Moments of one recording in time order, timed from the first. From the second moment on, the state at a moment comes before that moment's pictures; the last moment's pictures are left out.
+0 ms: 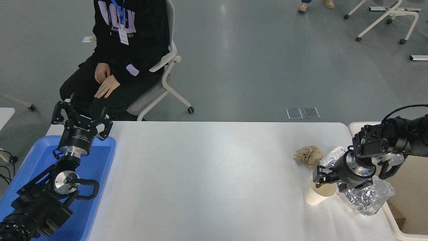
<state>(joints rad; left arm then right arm) -0.57 0.28 -0.89 -0.47 -0.07 -0.58 -0.49 1.55 -0.28 -1.34 1.19 -0.08 0.34 0.05</state>
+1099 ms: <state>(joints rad) -0.57 0.28 -0.89 -0.47 -0.07 -0.58 -0.49 1.71 -0.36 -1.35 1.26 0.08 0.56 0.06</state>
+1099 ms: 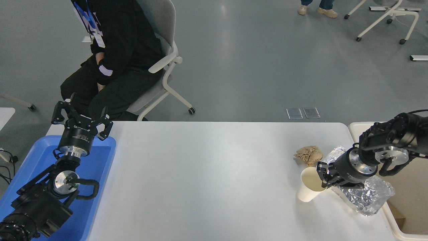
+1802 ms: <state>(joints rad) -0.57 0.28 -0.89 -0.47 -0.07 -0.59 -0.49 2.30 -0.39 -1.43 1.37 0.08 0.78 0.06</state>
